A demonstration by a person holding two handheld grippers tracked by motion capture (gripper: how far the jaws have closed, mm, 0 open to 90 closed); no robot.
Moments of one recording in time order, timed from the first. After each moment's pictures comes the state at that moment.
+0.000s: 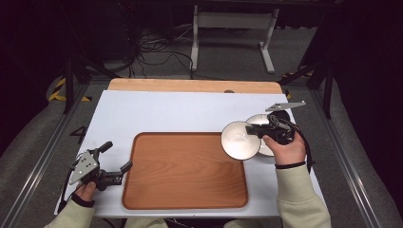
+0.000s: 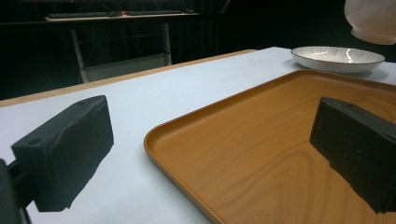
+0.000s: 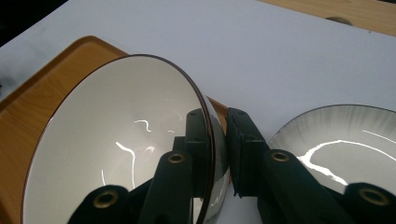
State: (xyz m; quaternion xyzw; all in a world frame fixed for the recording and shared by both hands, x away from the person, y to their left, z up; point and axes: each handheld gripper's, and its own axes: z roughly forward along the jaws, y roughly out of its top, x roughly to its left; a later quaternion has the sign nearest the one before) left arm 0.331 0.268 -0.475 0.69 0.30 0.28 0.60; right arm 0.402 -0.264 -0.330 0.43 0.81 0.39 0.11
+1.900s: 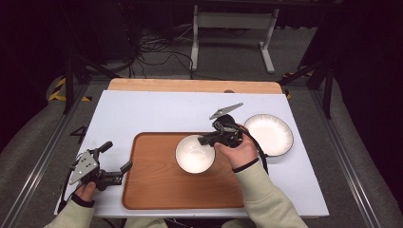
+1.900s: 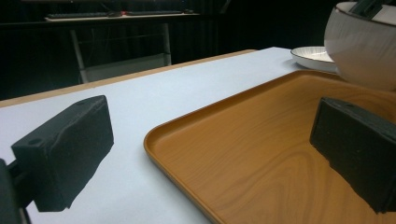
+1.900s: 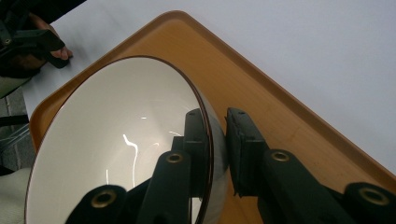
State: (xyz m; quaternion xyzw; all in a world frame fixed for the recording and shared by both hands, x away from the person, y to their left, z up) left arm 0.331 0.268 -0.475 0.69 0.30 0.28 0.60; right arm 0.416 -0.138 -0.358 0.33 0.87 0.37 0.02
